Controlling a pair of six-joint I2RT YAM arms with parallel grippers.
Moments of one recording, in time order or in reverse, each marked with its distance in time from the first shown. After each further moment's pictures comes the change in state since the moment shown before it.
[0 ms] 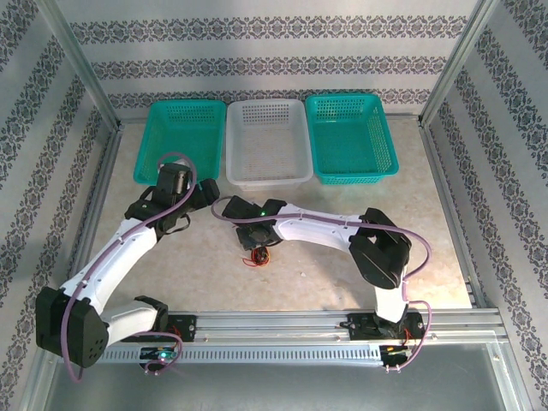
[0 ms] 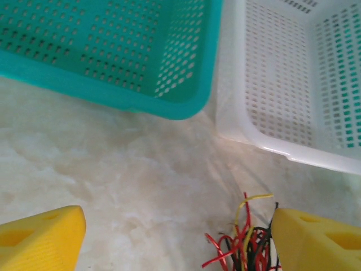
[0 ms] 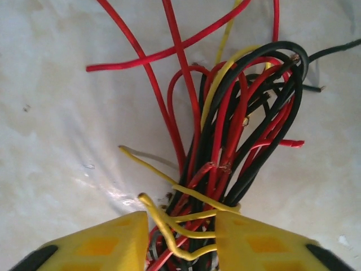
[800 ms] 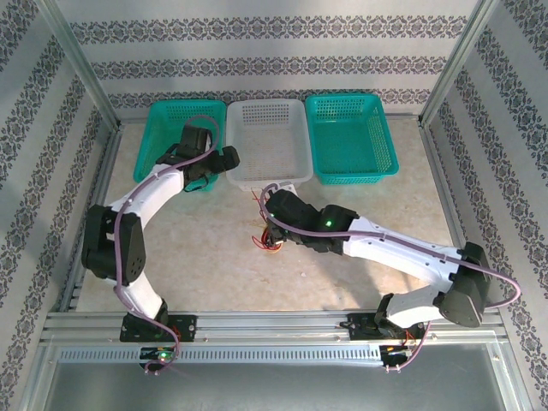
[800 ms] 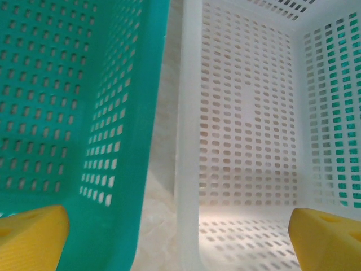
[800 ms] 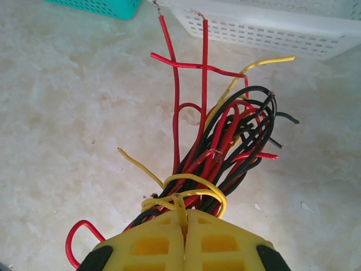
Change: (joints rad) left arm 0.053 0.567 0.409 0.112 0.172 0.057; right arm 0.002 -0.542 -0.245 0.064 0.107 0.002
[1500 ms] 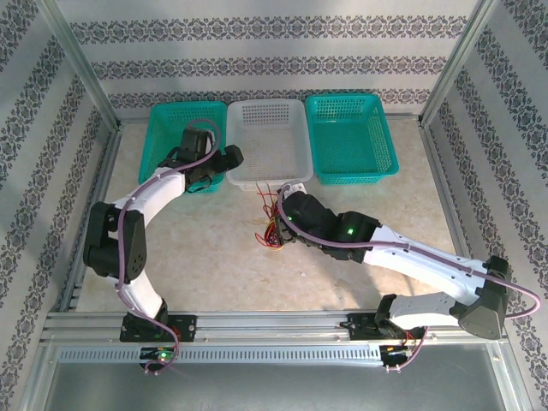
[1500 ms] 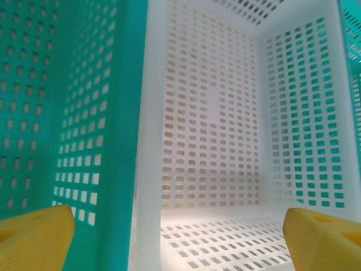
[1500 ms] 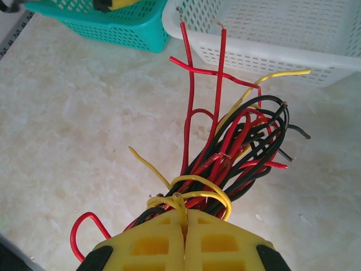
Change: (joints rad) left arm 0.007 -0.029 -0.065 0.125 0.085 -0.074; right arm 0.006 -0.135 -0.061 0.053 -0.003 -0.060
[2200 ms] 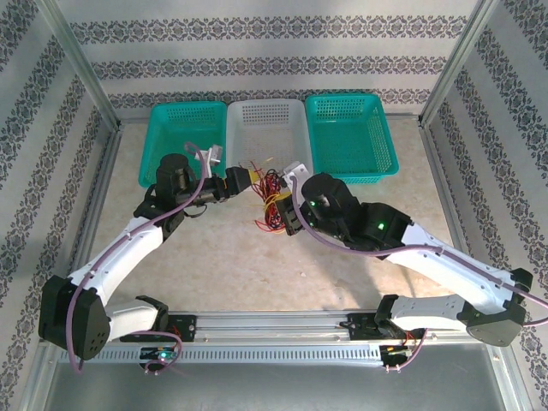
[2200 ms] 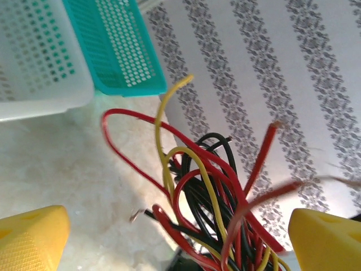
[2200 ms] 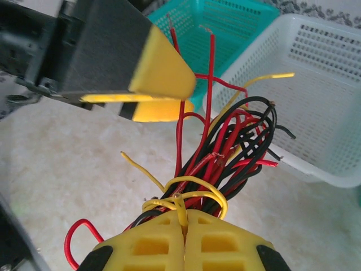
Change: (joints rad) left arm -0.109 -0.488 -0.384 0.359 0.594 -0.261; right arm -0.016 -0.070 0.188 -0.039 -0.069 -0.339
